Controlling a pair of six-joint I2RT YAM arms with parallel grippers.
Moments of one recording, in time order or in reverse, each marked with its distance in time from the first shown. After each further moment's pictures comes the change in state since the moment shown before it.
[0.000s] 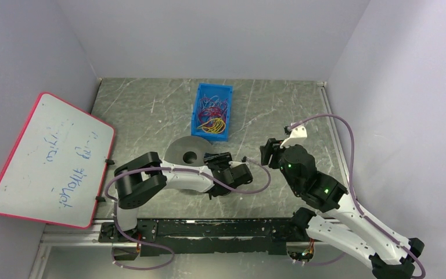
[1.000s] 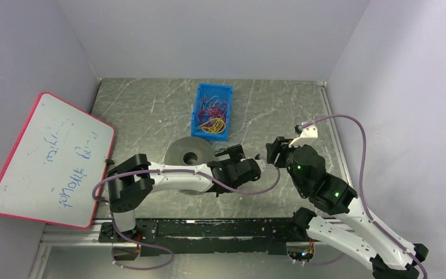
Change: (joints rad) left arm -0.048 -0.058 0.097 0.012 0.204 -0.032; right arm 0.000 -0.041 0.057 -0.068 0.029 0.031
